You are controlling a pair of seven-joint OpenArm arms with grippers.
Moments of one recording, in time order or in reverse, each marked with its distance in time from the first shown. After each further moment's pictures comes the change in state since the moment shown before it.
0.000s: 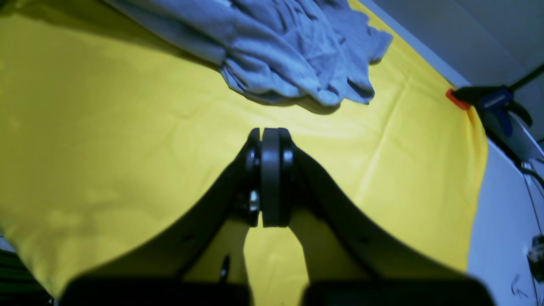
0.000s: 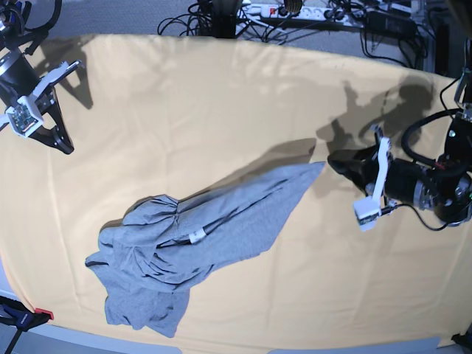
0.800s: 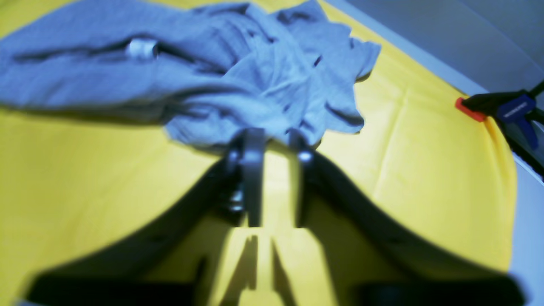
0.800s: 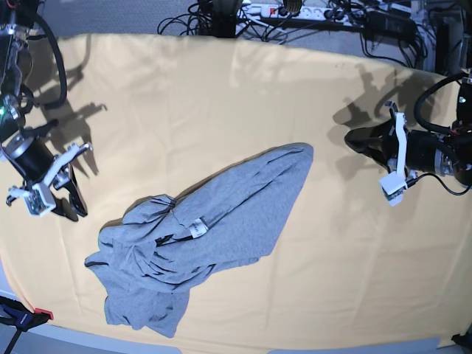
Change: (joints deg) left arm 17.3 -0.2 -17.2 1.8 0.2 0.4 0.4; right arm 29.6 1.6 -19.1 -25.6 -6.3 -4.0 1.8
